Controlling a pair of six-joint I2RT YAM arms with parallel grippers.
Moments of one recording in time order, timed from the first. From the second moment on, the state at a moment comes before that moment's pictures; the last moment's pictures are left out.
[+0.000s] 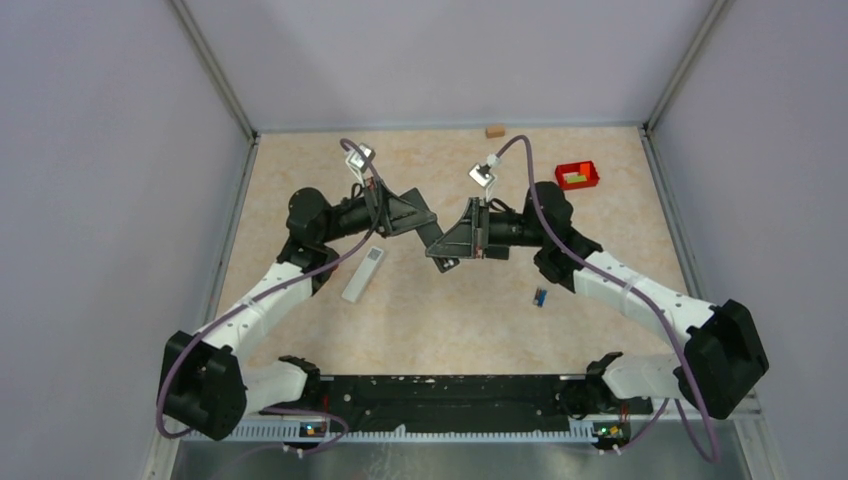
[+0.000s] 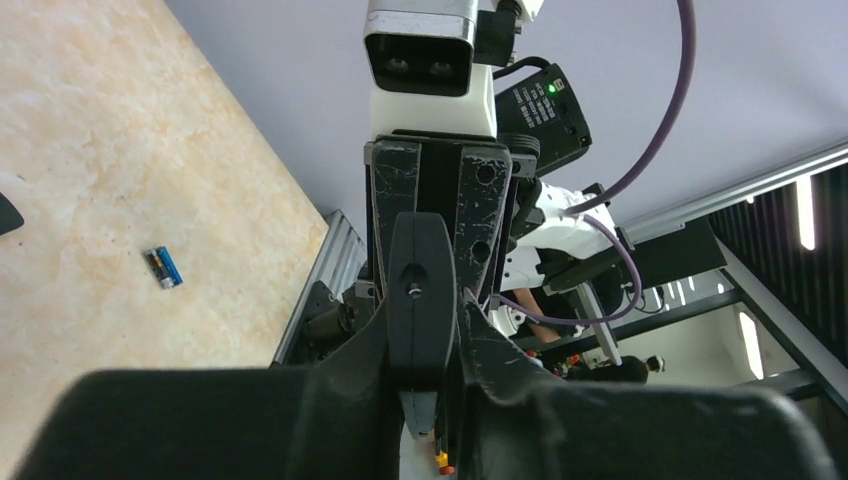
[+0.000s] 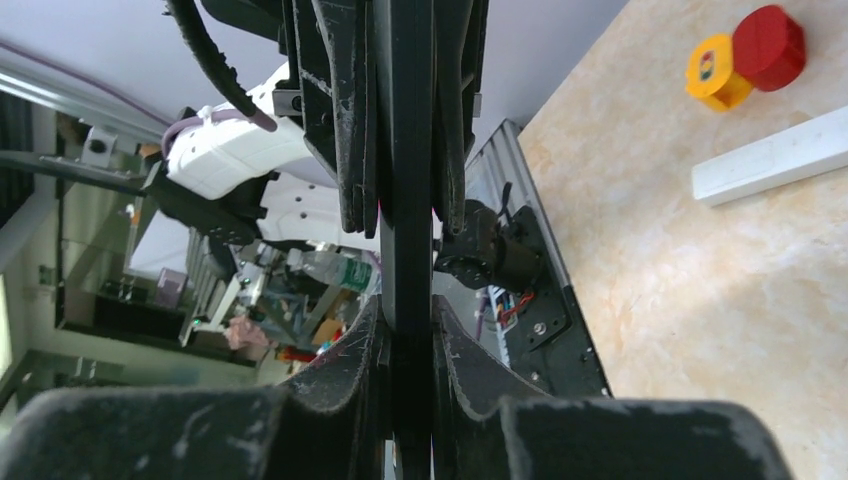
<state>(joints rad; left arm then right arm) -0.40 1.19 0.78 0.66 0.91 -1.29 0.68 1.25 0.88 0.35 -0.81 0.99</state>
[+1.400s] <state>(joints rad) -0.20 1.22 0.77 0.26 0.72 -0.95 0.29 1.83 1.13 -0.33 -0.19 0.35</state>
